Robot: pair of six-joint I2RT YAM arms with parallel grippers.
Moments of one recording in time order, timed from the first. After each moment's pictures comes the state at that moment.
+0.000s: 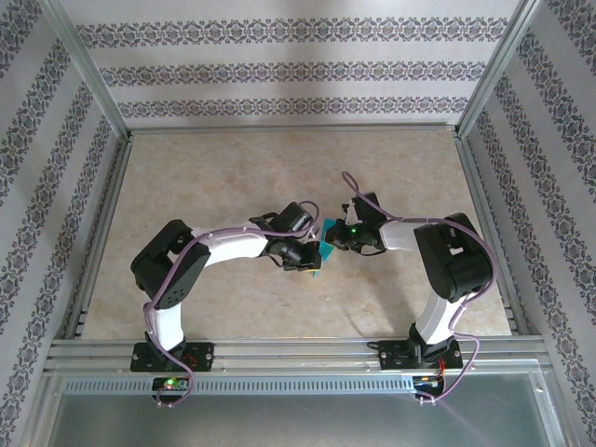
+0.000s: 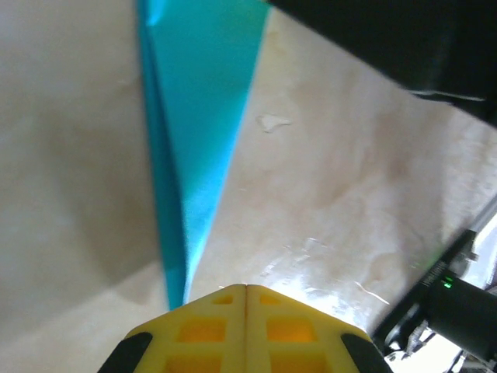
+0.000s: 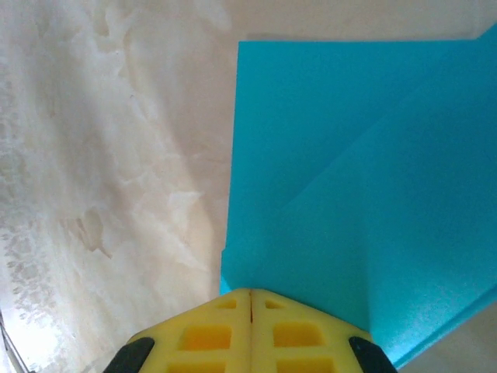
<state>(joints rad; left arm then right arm) -0.76 1.86 1.12 -0.30 0.51 -0.78 0.35 1.76 0.76 0.02 -0.53 0.70</state>
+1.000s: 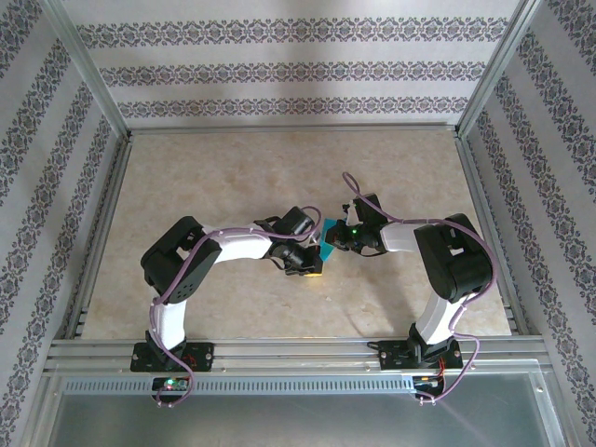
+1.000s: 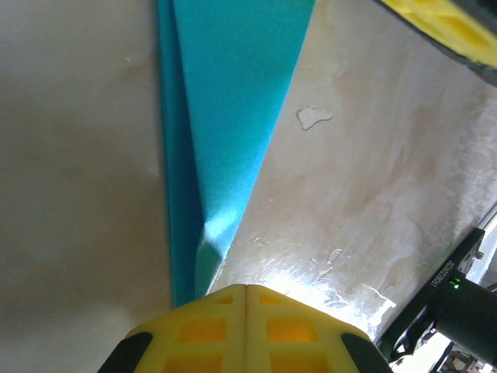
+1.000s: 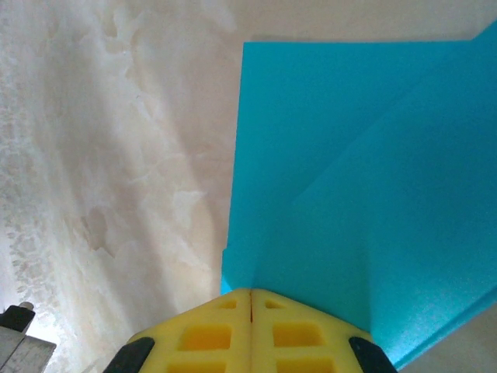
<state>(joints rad) -0.77 1.93 1.11 -0.26 0.54 -0.79 0.35 1.76 0.74 0.05 -0.54 0.70</state>
